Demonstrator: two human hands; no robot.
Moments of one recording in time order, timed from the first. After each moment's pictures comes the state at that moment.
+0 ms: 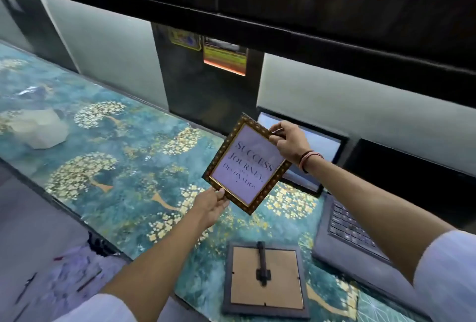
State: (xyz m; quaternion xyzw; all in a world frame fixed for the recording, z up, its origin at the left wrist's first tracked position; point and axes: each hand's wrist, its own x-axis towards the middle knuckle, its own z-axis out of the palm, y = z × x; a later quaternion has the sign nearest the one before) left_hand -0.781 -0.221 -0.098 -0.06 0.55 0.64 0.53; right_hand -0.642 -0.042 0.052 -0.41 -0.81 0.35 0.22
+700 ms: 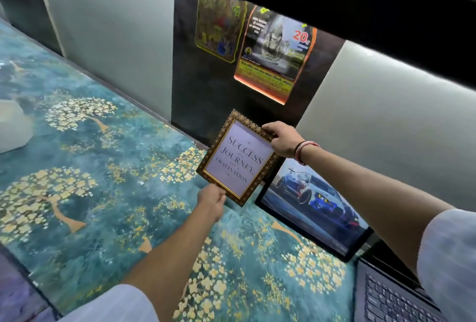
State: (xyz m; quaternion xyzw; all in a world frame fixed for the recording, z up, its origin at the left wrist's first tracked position) left_hand -0.927 -0.091 -0.135 -0.18 0.50 0.69 0.49; right_hand -0.831 0.030 0.071 -0.37 -0.91 0.18 0.03
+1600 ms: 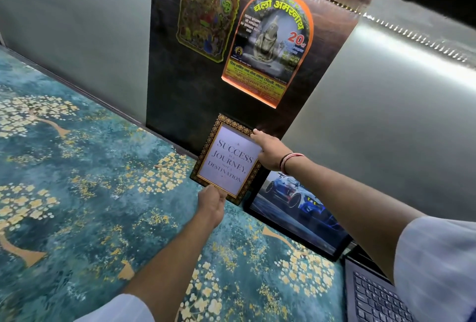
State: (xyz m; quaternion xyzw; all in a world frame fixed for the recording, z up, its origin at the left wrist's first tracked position) left_hand -0.928 -0.055 -0.151 -0.10 0.40 0.73 0.54; right_hand -0.848 0.050 0.031 -0.41 -0.91 0.10 -0.06
